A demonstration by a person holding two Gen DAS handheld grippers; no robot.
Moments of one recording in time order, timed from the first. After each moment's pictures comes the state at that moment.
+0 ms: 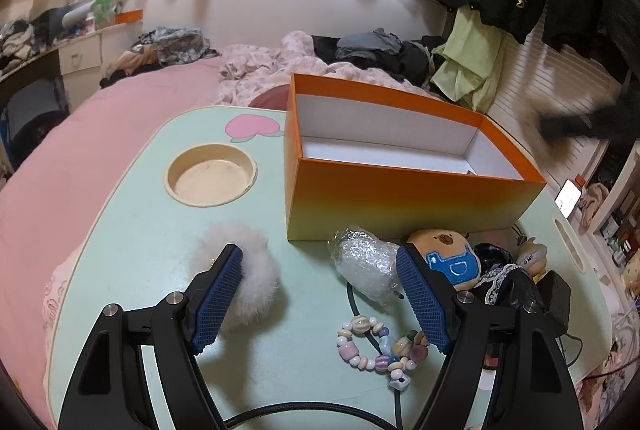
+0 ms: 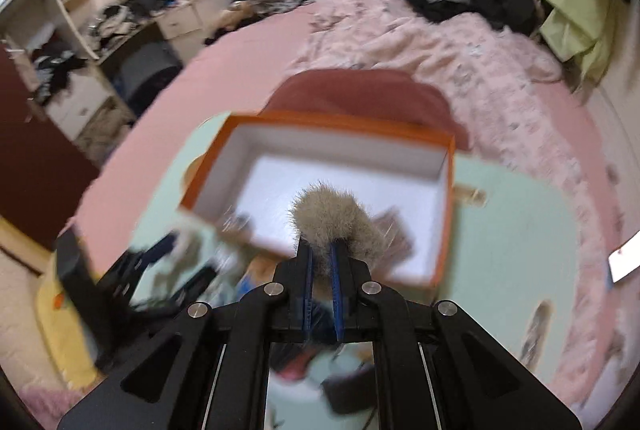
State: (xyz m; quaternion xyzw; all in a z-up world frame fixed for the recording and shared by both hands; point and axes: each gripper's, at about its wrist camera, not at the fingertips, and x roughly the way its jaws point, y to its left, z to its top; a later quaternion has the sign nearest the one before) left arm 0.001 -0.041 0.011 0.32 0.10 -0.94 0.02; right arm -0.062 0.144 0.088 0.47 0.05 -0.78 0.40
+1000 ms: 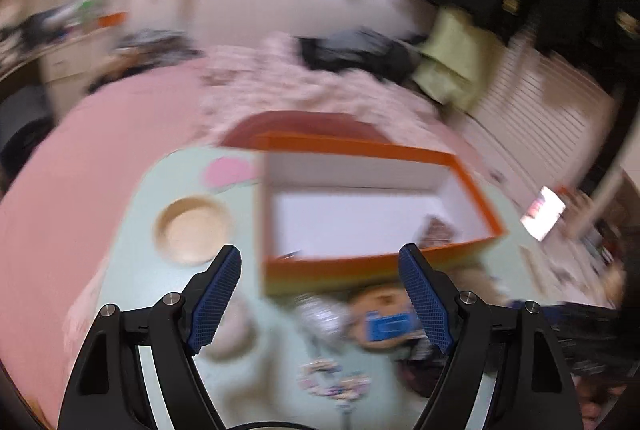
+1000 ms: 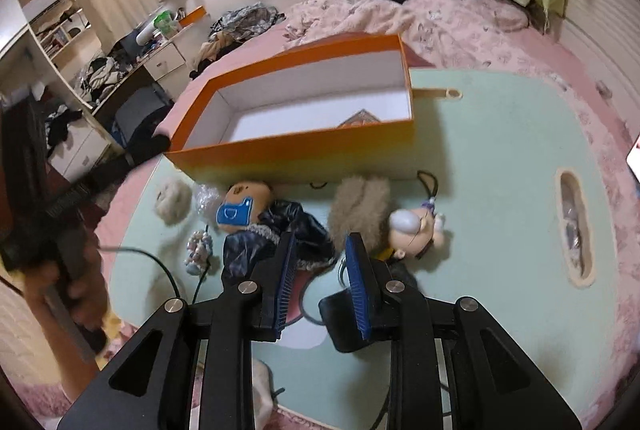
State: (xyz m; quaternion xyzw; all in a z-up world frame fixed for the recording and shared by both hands) left arm -0.041 -0.020 0.088 0.38 0.08 -0.92 -0.07; right arm -0.020 0.197 0.023 0.46 -0.06 -0.80 0.37
